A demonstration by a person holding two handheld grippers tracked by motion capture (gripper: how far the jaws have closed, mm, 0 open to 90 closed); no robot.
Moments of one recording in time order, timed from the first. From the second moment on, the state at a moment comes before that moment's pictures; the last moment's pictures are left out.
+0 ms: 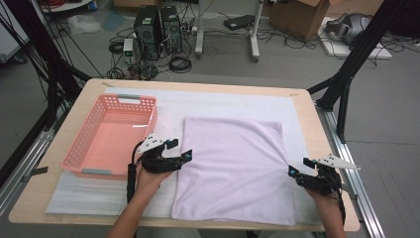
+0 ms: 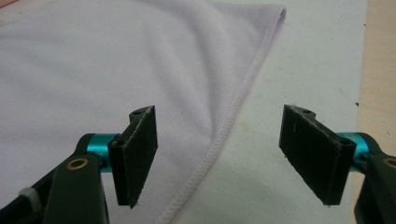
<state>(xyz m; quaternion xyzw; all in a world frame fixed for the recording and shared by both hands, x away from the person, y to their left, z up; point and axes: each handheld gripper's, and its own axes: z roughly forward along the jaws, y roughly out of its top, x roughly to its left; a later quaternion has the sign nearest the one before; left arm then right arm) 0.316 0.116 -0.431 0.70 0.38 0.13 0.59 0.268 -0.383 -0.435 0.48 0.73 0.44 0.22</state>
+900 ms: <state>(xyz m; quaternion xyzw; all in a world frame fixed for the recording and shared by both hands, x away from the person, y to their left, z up) 0.421 0.089 -0.433 0.73 0.45 0.14 0.50 0.381 -0.379 -0.424 0.50 0.74 0.40 0.19</state>
